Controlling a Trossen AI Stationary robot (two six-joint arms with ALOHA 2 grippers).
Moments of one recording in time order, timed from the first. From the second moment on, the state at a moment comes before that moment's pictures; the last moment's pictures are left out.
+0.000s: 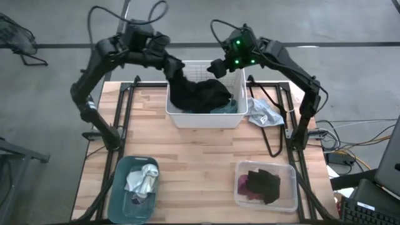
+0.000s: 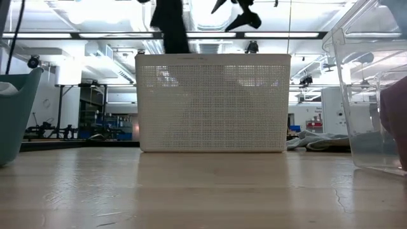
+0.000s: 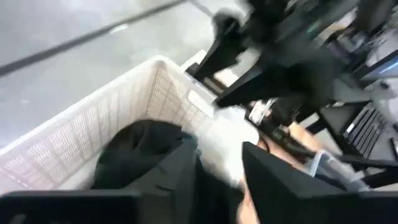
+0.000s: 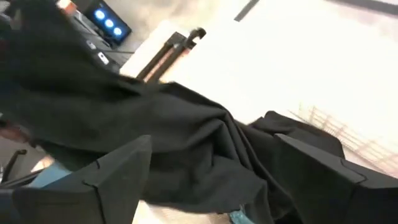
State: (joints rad) left arm 0.52 1.58 2.28 -1.18 0.17 -0.34; right arm -0.49 1.84 2.28 -1.12 -0.13 0.51
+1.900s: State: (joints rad) left arm 0.51 1.34 2.28 -1.28 0.03 -0.43; right arm -0.10 2.16 2.09 -0.60 0.06 0.20
